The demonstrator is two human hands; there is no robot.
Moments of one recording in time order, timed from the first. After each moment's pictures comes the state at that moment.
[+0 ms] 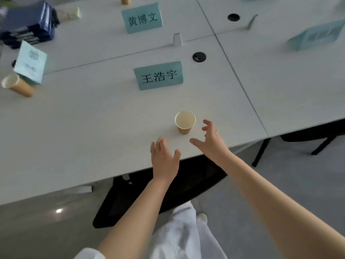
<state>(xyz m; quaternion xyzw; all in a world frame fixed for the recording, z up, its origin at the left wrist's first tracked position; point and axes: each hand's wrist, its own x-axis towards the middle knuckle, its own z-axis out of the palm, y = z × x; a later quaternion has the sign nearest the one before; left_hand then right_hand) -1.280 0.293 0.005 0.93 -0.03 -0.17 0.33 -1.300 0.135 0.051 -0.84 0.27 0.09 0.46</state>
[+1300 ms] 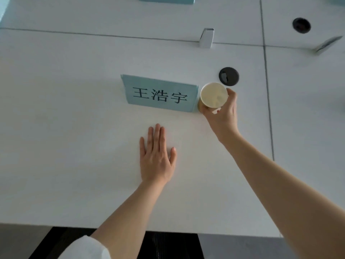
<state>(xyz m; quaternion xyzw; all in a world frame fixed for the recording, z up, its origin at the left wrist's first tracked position) -1.108 0.195 -0.107 0.99 -0.05 -0.07 0.11 -1.018 0.003 -0.044 -0.84 0.25 -0.06 0.48</state>
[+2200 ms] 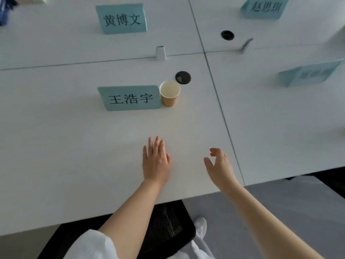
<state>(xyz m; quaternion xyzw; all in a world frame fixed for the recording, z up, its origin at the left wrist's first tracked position) -1.172 0.161 -0.063 0.97 -0.14 -0.12 0.15 -1.253 -0.015 0.001 -0.86 0.33 0.12 0.37</state>
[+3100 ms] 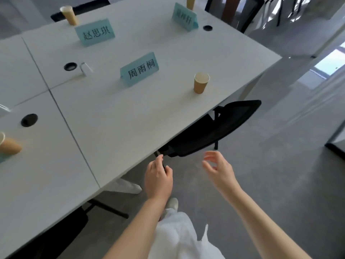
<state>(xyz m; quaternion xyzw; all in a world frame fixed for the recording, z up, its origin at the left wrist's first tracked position) -1.489 -0.250 0.001 0.91 -0.27 -0.13 0.29 -1.617 -0.380 0.063 -0.74 0.49 -0.08 0.45</state>
